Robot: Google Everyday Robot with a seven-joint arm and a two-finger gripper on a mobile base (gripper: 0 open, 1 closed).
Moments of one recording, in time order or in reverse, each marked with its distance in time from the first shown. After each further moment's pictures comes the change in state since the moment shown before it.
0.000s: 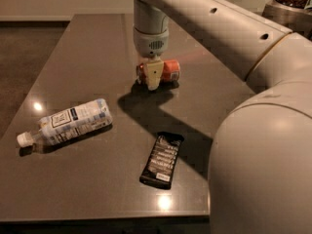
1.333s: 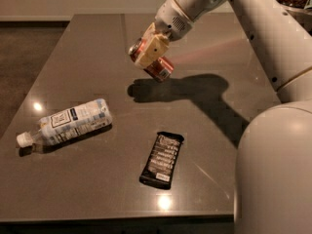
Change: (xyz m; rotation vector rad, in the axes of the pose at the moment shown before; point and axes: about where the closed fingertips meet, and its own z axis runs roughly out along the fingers) arm -0.018 -0.007 -0.070 -0.019 -0.699 0.334
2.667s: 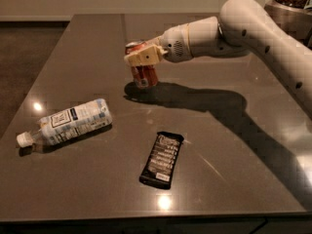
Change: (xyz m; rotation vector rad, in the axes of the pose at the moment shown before) arm -0.009 -0.007 0.012 0.219 -0.482 0.298
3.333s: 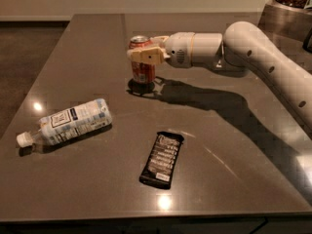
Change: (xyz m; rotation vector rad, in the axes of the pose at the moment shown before) arm -0.008 -0.021 -0.002 0.070 -0.219 -0.043
